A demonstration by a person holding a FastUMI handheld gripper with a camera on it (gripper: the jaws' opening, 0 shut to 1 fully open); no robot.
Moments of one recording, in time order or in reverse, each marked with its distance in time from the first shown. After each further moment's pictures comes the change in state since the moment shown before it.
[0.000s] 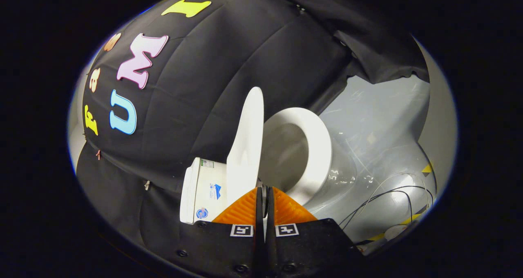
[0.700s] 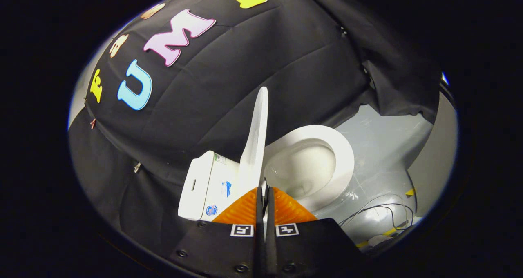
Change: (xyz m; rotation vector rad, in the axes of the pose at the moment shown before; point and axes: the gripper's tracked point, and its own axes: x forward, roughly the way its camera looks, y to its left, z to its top) arm -0.020 0.121 -0.011 -0.233 -0.047 -0.067
